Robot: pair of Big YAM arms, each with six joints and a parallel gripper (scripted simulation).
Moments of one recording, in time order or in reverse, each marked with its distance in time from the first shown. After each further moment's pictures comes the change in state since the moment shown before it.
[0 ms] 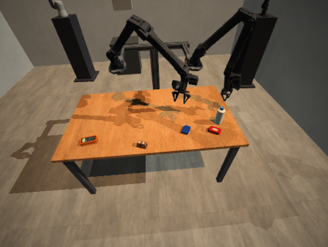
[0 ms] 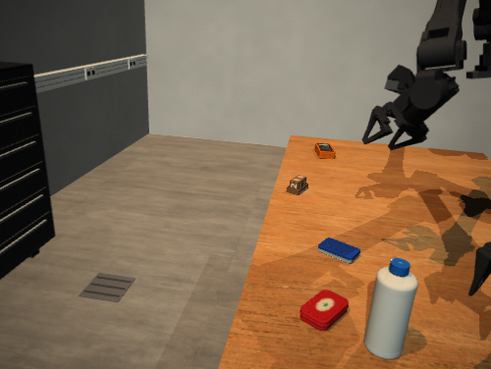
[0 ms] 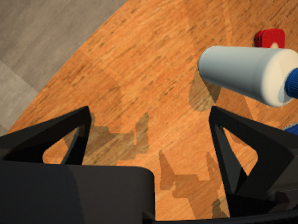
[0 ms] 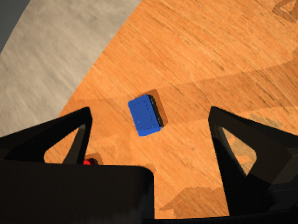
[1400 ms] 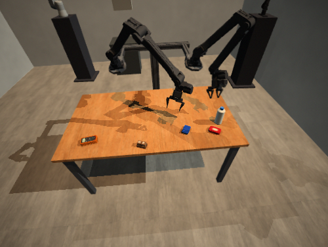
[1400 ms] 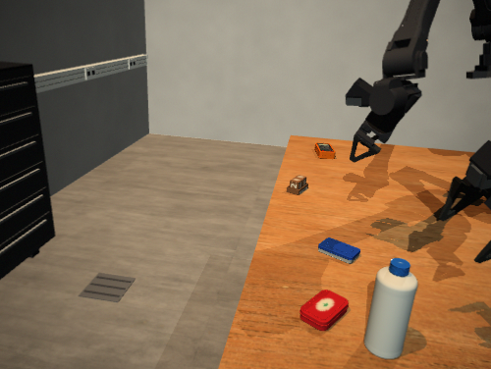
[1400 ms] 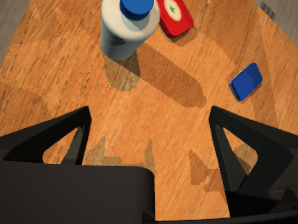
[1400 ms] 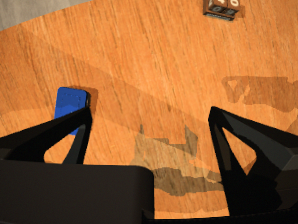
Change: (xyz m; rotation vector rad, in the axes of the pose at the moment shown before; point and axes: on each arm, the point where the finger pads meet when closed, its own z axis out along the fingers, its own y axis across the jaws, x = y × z) left arm 0.066 -0.119 -0.040 0.199 -0.118 0.347; right arm -0.034 -0.016 0.063 0.098 0.106 -0.699
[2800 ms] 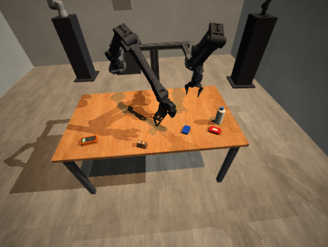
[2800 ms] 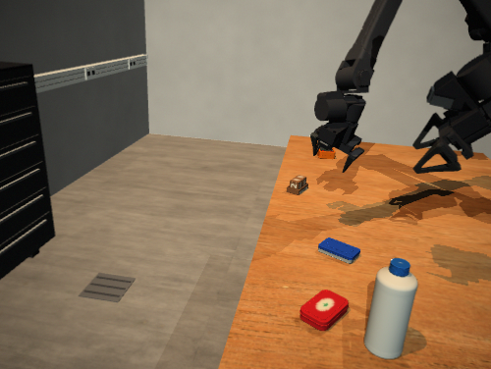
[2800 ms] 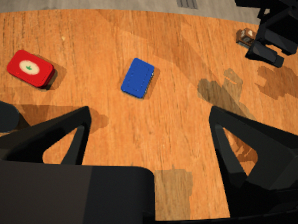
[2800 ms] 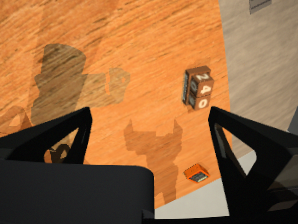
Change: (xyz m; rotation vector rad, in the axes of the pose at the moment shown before) left arm 0.040 -0.216 -0.028 0.279 -0.137 0.459; right arm -0.038 -0.076 0.125 -0.173 0.187 -1.404
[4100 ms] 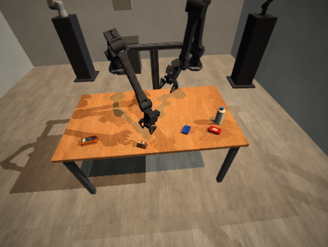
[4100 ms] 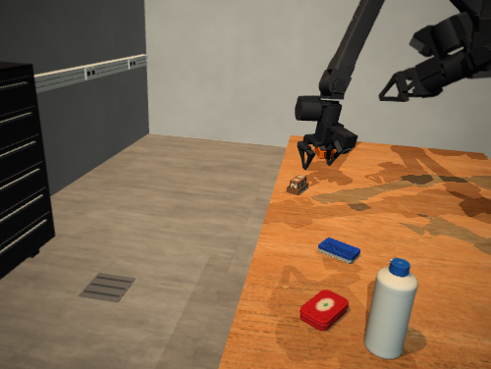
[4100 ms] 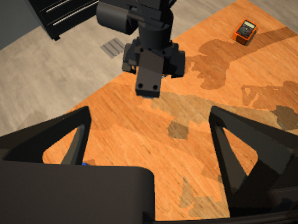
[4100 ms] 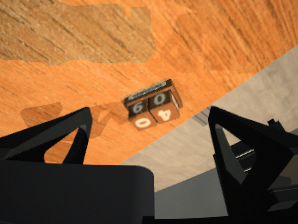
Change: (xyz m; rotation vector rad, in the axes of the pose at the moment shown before) left arm -0.064 -0.228 0.018 0.326 -0.173 0.550; right arm 0.063 -0.052 0.074 -0.084 -0.158 -1.164
